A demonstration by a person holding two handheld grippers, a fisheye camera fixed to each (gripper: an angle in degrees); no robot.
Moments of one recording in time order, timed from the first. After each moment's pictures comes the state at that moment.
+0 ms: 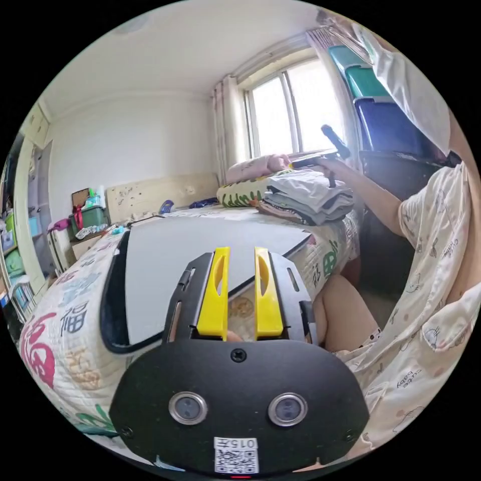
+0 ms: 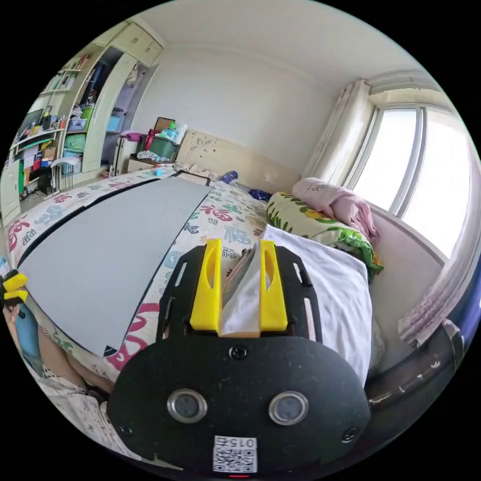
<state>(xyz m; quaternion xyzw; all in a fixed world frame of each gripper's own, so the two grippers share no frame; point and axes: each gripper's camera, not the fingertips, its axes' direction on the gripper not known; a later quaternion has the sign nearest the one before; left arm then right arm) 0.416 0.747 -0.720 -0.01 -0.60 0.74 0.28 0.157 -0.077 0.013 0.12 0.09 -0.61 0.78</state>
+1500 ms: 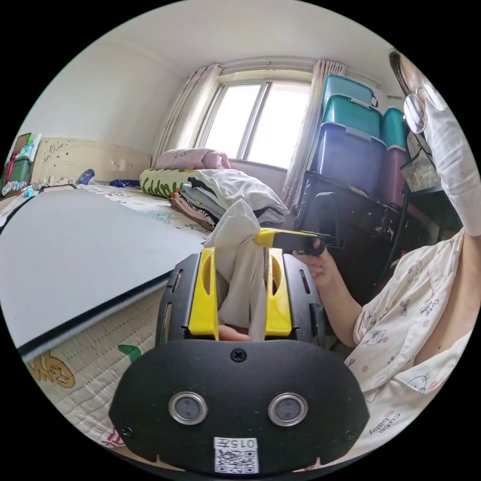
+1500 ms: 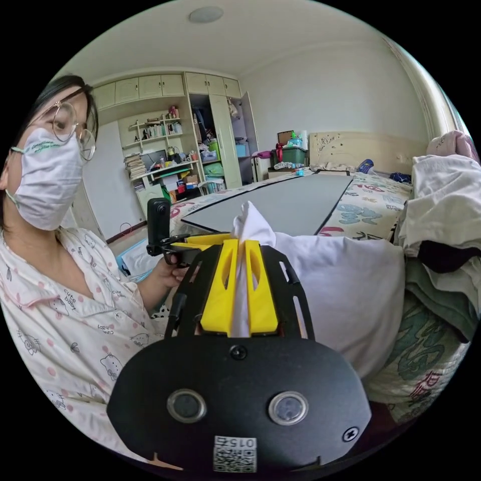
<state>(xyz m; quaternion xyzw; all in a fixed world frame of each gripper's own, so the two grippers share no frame) 0.148 0.399 -0.519 -0.14 -0.49 0.69 0.51 0.500 -0.110 -0.356 -0.13 -0.29 -0.60 0.73</state>
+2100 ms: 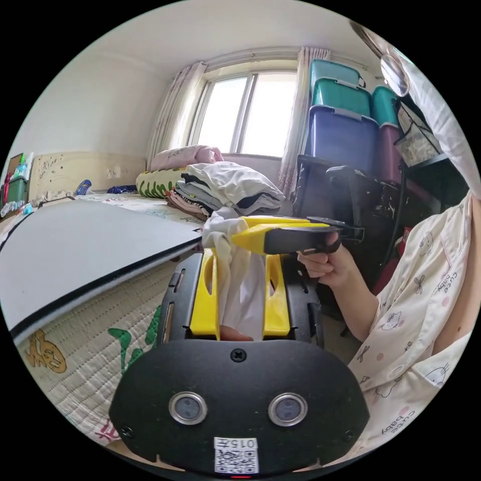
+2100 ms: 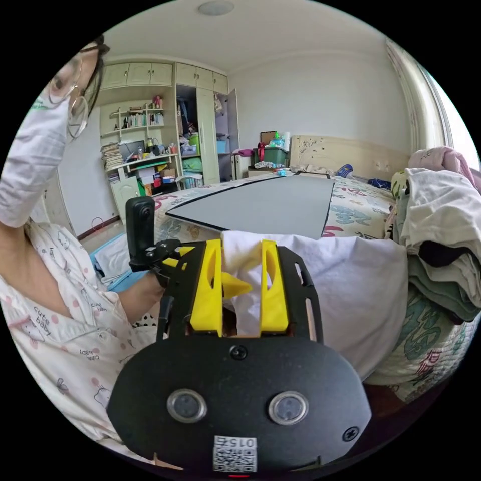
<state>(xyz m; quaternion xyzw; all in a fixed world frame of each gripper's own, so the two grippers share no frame) -0.006 0.517 -0.589 -0.16 -0.51 0.71 0.45 0.510 -0.041 -0.395 -0.06 -0.21 -0.63 0.75</state>
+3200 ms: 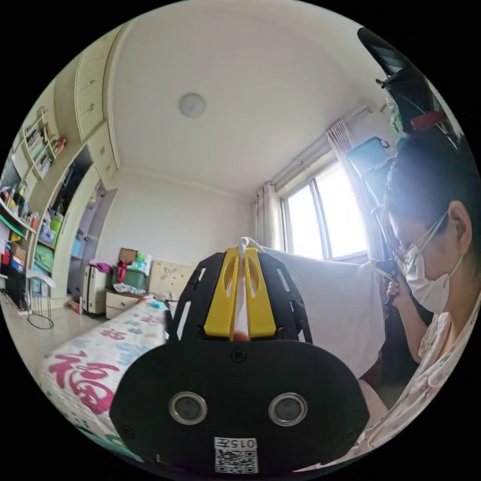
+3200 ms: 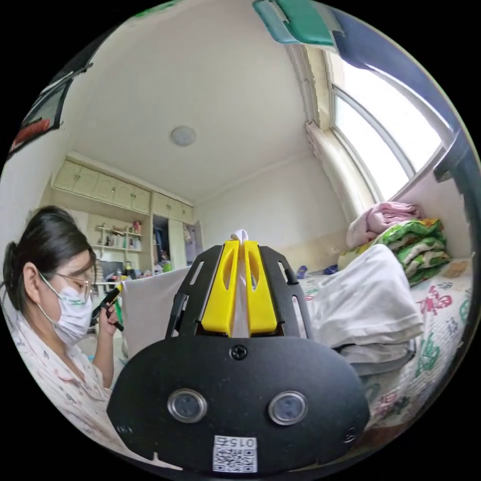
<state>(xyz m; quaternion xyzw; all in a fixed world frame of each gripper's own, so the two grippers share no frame) 0.212 1.152 -0.988 0.21 -0.37 0.87 0.25 0.473 -0.174 -0.666 0.22 -0.42 -0.43 0.77</state>
